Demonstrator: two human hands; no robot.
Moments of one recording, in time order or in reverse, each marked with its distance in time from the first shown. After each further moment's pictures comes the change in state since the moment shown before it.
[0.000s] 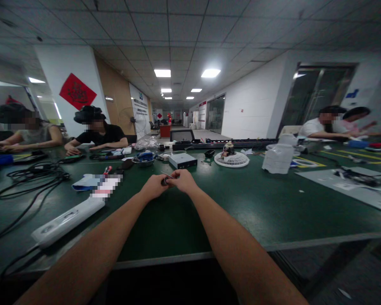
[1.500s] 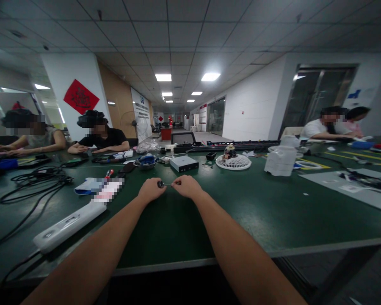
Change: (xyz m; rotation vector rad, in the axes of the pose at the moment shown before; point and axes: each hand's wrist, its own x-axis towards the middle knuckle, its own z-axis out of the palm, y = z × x) left_hand -0.003 -0.011 -0.004 0.164 0.001 -0.310; right_hand -0.007 -0.006 -0.014 -0.481 -0.148 -0.064
